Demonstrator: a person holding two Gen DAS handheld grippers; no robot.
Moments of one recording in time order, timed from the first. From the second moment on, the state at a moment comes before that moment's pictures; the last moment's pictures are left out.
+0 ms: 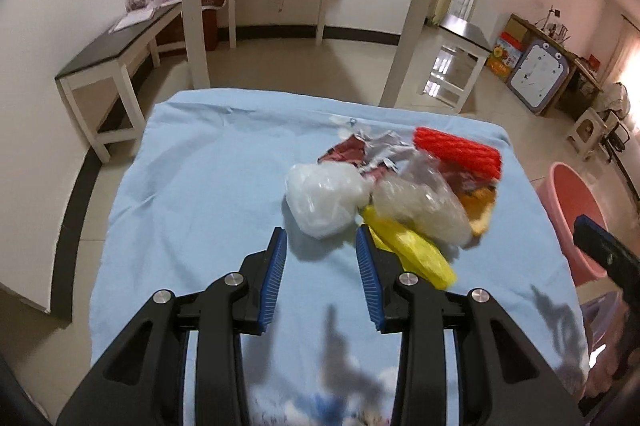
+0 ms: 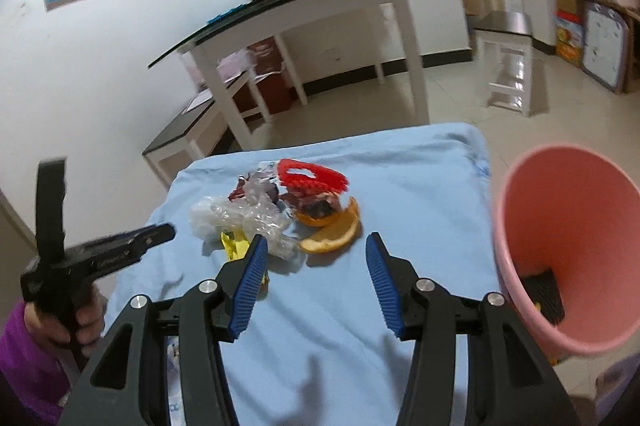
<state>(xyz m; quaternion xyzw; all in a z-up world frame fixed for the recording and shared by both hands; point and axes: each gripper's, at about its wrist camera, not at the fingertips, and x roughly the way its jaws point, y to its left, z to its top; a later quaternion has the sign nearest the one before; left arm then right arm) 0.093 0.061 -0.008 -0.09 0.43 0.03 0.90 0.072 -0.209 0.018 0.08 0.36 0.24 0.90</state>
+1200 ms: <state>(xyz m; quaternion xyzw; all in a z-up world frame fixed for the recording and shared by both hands) 0.079 0.066 0.015 -0.14 0.39 0.00 0.91 0.096 -0.202 0.034 0.06 0.34 0.25 0.90</state>
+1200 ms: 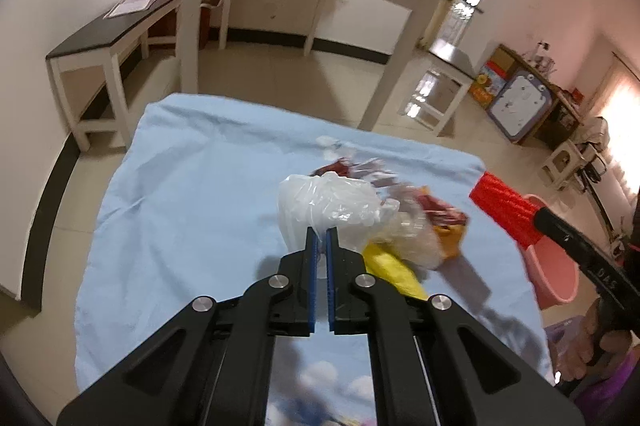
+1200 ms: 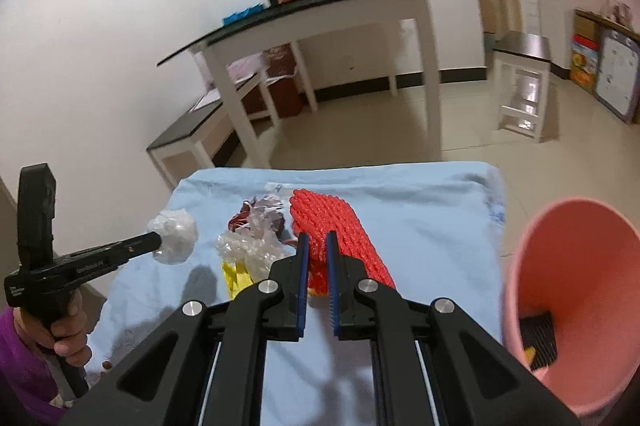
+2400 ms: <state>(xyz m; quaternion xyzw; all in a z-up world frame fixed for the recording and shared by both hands) 0.114 -0.234 0.015 -0.01 0.40 -0.26 0.88 0.037 -0.449 0.010 0.21 0.31 0.03 0.93</state>
